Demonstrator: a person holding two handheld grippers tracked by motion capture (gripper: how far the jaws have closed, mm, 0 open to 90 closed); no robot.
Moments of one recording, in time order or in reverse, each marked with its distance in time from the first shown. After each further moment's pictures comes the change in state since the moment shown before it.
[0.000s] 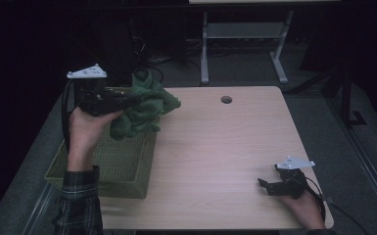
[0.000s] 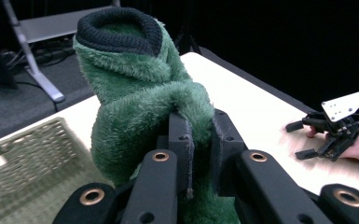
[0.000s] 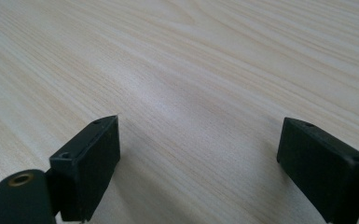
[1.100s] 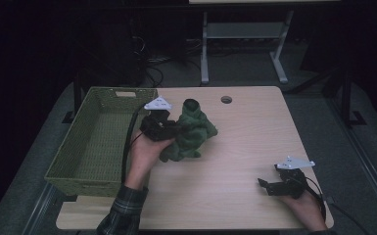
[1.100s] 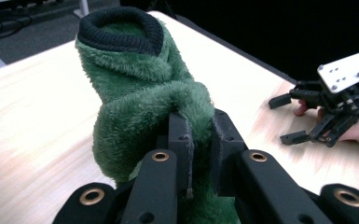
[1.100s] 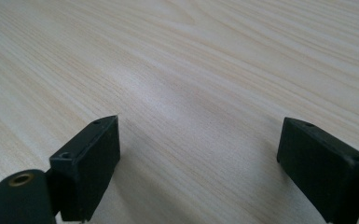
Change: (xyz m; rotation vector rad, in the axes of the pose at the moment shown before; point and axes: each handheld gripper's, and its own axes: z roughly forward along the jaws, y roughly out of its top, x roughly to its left) left arm -0.068 -0.050 0.120 0.117 -0.055 0.008; right arm 0.000 0.000 0.000 0.001 0.000 -0.001
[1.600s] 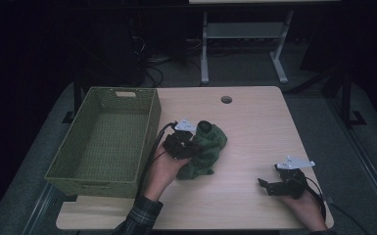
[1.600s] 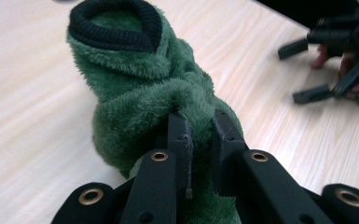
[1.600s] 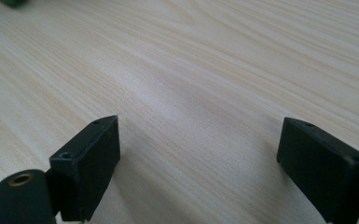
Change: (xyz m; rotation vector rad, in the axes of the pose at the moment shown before) left arm -0.024 -0.042 0.067 0.156 -0.025 0.024; right arm 0.000 0.000 0.000 -0.001 -0.001 -0.003
